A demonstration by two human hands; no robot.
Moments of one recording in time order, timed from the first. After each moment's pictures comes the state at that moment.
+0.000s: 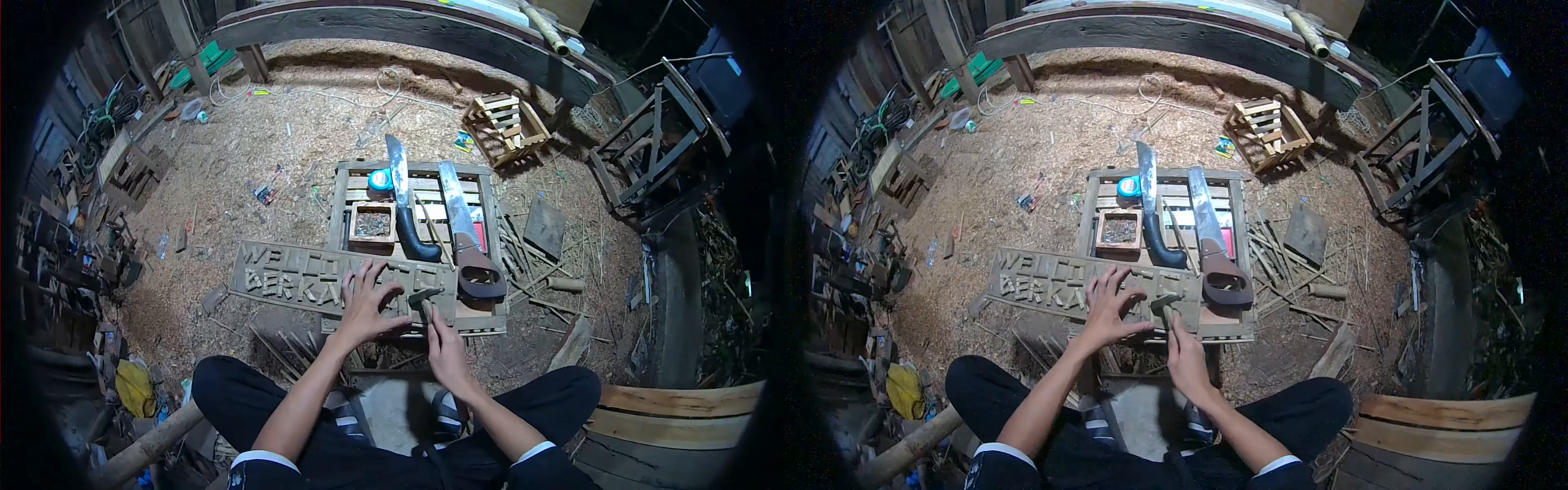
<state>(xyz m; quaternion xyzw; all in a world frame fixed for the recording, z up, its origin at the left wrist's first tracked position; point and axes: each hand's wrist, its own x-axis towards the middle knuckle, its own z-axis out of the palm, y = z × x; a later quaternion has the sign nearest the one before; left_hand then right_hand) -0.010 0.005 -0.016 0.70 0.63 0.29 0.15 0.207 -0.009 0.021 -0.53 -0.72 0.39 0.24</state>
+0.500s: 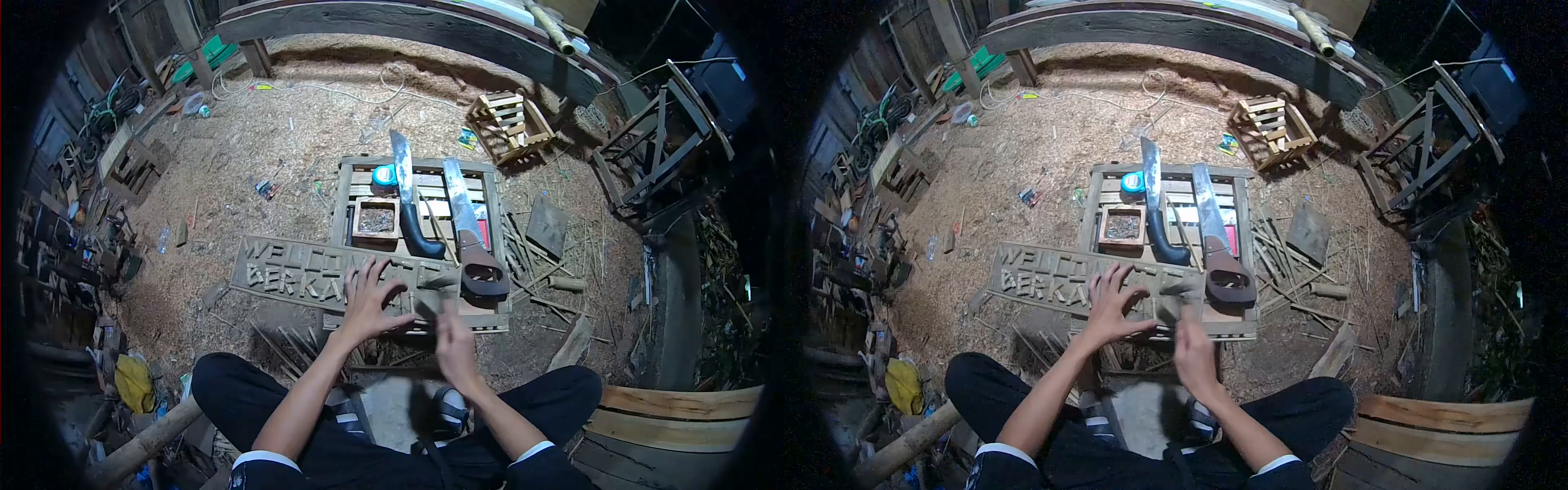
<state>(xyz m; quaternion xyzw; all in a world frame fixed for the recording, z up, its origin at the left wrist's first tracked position) -0.011 0.003 -0.015 0.70 0.64 0.30 0.15 0.210 -0.005 0.017 -0.54 -0.70 0.35 0.30</state>
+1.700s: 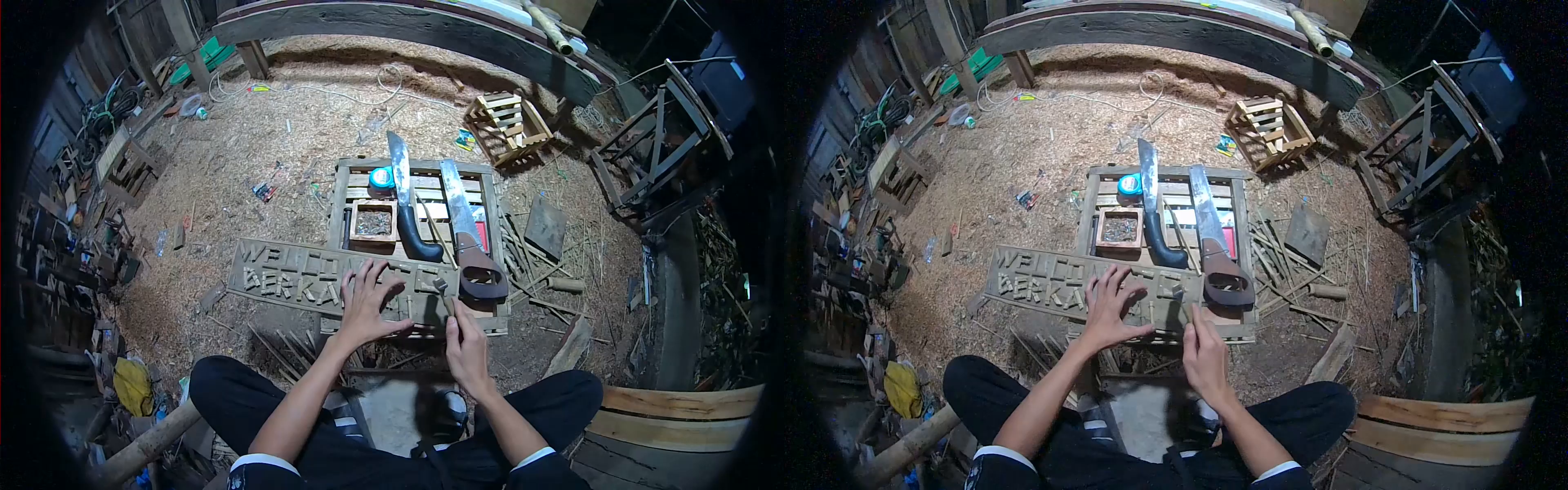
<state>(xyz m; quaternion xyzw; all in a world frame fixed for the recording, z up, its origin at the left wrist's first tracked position) -0.008 0.002 -0.014 0.69 0.64 0.29 0.13 0.223 0.007 0.049 -0.52 -0.74 0.31 0.29</state>
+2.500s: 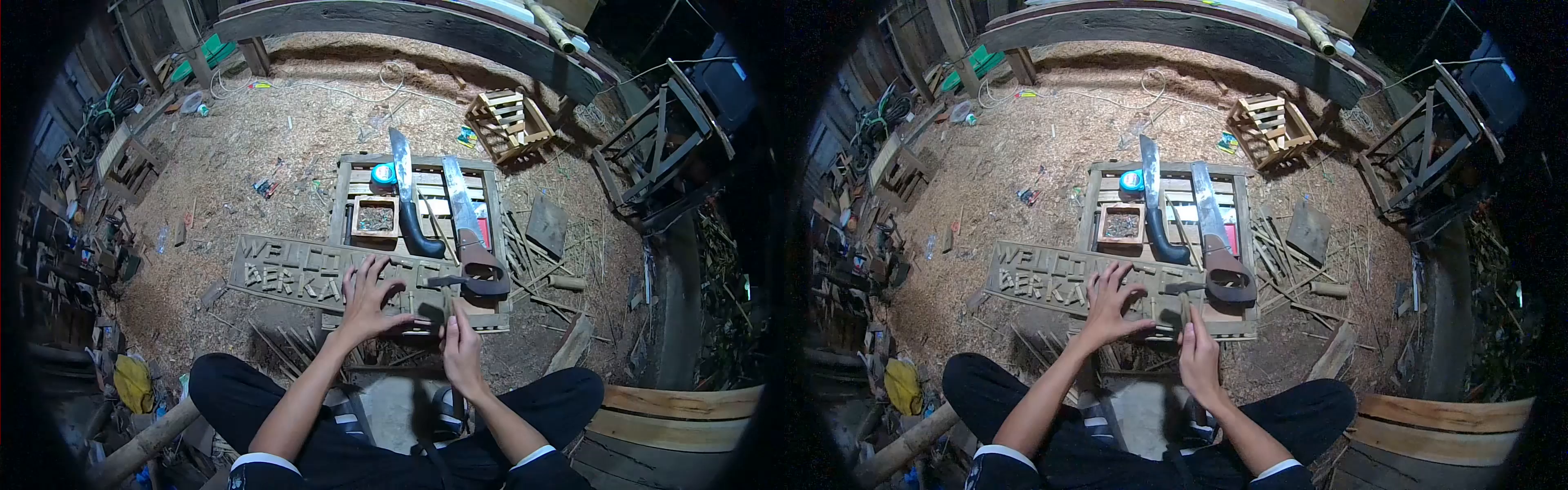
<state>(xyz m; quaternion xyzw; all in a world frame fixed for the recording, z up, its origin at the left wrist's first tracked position) -0.011 0.002 -0.019 0.70 0.64 0.30 0.14 0.211 -0.007 0.046 -0.56 -0.63 0.44 0.31</state>
